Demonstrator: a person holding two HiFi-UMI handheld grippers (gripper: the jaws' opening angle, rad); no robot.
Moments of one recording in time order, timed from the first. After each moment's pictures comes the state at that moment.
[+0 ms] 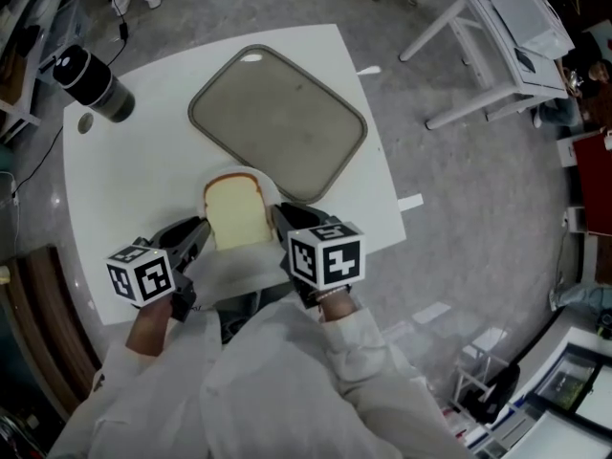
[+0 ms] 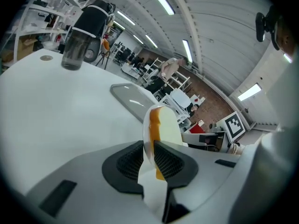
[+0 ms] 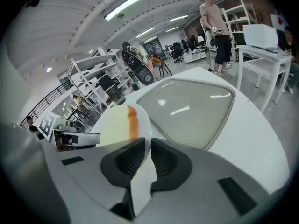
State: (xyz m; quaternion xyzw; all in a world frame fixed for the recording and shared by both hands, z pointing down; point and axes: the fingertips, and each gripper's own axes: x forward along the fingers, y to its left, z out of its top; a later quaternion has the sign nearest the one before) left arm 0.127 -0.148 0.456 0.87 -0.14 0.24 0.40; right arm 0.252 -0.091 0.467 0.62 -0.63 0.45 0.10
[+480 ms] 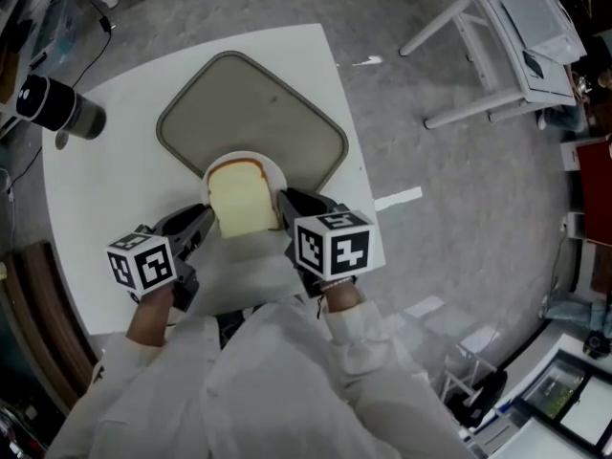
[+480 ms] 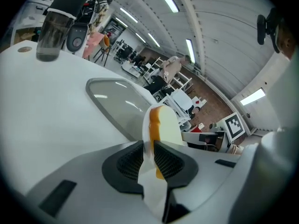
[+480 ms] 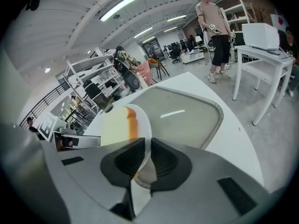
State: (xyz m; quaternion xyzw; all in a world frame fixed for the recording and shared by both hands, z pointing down) left arm 0.234 -0.176 0.470 0.86 -0.14 0.24 0.42; right arm 0.362 -0.124 0.474 0.63 -0.62 0.45 0.10
